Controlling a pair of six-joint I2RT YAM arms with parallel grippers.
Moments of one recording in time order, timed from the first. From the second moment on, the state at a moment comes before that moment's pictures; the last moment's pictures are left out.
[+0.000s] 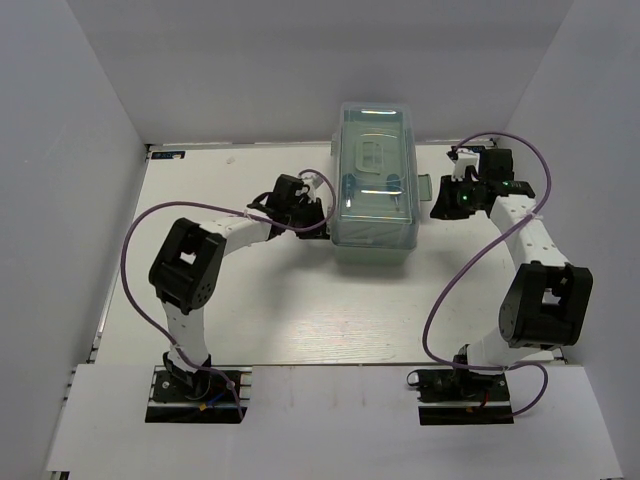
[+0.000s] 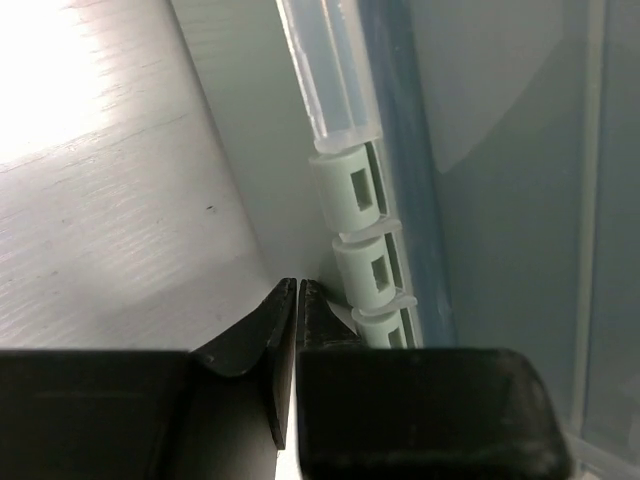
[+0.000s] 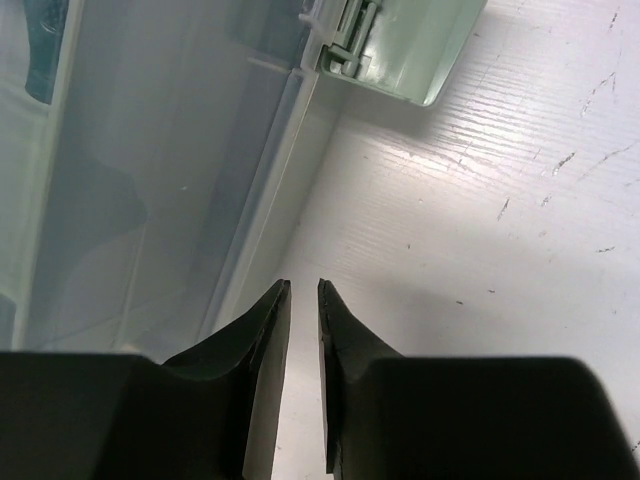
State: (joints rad) left arm -0.53 1.92 1.25 -0.07 0.42 -0.50; right arm -0.03 1.55 1.26 -0.63 -0.46 -0.14
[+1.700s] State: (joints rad) left arm -0.54 1.27 1.05 -0.30 0.10 -0.38; right arm -0.07 1.21 1.01 -0.69 -0.36 -0.19
